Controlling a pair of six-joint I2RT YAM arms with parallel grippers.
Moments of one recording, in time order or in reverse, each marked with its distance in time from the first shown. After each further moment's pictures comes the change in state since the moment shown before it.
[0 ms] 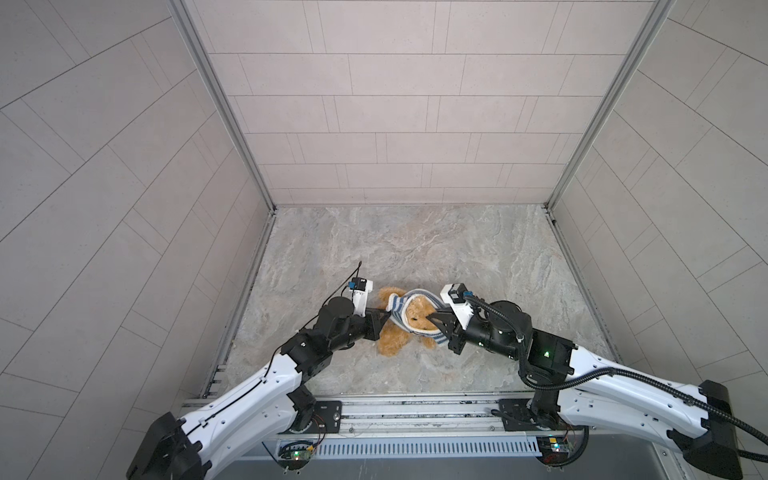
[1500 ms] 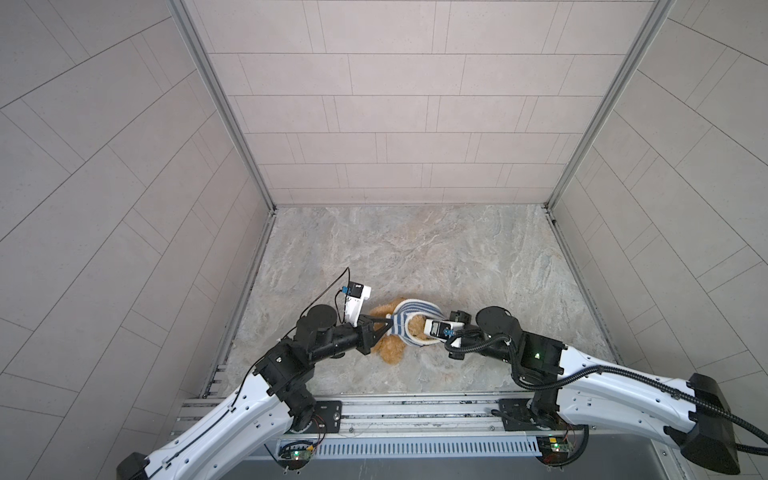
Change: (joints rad) left arm -0.074 -0.214 0.071 -0.186 0.125 -0.018; right arm 0.023 0.039 -0.064 0.011 -0.035 -0.640
